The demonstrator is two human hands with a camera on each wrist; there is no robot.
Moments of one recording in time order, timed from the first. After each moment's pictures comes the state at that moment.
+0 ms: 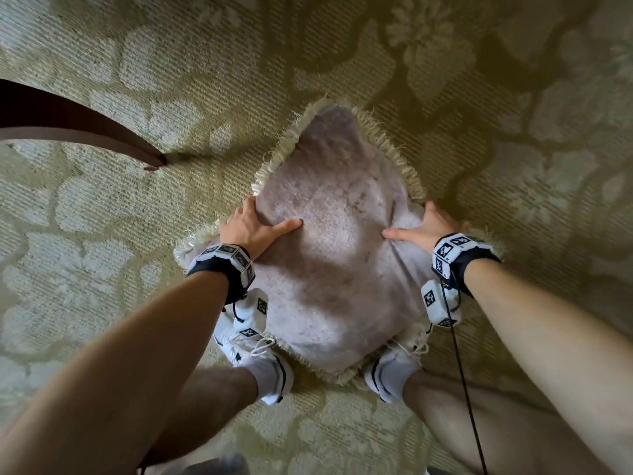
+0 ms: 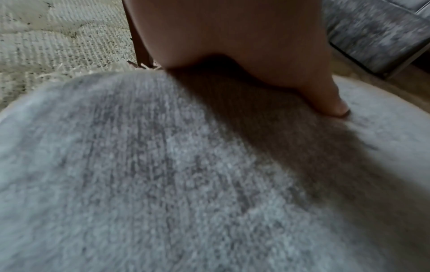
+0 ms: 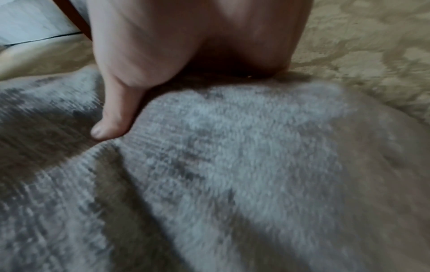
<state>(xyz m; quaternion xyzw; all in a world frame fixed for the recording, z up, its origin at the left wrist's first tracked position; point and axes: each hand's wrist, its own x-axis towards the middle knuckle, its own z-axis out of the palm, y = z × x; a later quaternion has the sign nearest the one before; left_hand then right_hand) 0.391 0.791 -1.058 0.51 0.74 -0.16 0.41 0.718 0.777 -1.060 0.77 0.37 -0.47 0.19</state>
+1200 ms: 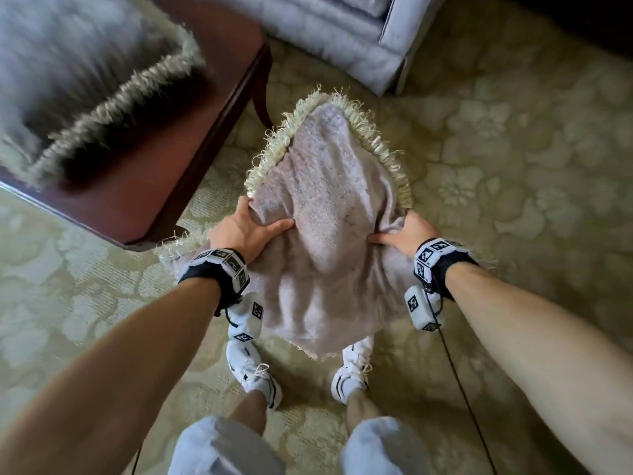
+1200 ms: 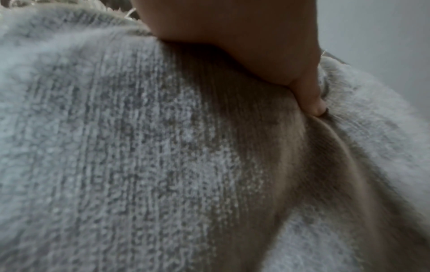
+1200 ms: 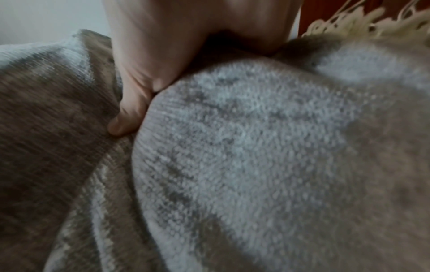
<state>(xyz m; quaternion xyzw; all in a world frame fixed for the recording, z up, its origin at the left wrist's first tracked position) 0.455 0.852 -0.610 0.59 0.75 -0.03 0.28 0.759 0.826 -0.617 0.78 0.47 -0.40 0.00</state>
